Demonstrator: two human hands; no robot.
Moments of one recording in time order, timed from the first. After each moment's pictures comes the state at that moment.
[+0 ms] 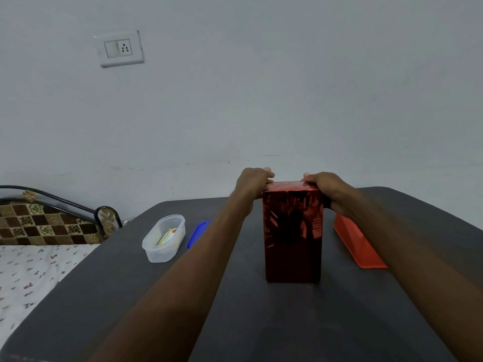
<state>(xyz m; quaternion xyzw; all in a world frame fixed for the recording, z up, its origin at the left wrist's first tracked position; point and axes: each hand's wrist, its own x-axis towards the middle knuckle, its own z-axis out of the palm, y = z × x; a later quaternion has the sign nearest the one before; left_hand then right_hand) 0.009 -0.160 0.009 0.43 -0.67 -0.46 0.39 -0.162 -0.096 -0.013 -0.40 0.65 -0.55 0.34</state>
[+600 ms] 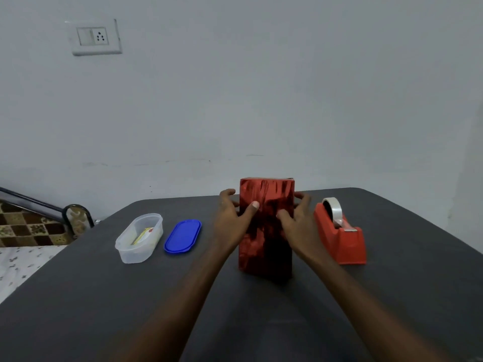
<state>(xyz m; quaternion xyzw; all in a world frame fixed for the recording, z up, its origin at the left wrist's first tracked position) 0.029 -0.136 -0.081 0.36 -0.72 -0.34 0.48 -0.115 -0.060 -0.094 -0.47 0.63 -0.61 0.11</state>
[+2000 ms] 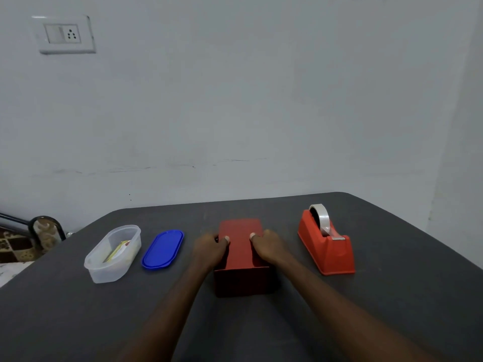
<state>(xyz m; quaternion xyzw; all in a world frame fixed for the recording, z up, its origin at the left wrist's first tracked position) 0.023 -0.182 -0.121 0.52 -0.77 -0.26 0.27 -0.127 -0.122 -0.124 -0.46 0.80 -0.35 0.18</state>
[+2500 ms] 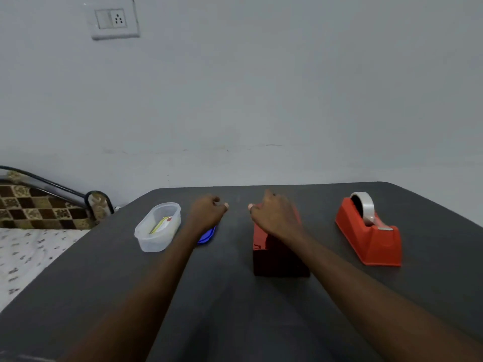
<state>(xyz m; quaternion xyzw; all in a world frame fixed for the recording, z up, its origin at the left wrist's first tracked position) 0.105 -0.212 -0.079 0.54 -0.76 -0.21 0.31 -0.059 -0.146 -0.088 -0.57 0.75 -0.32 0.01</state>
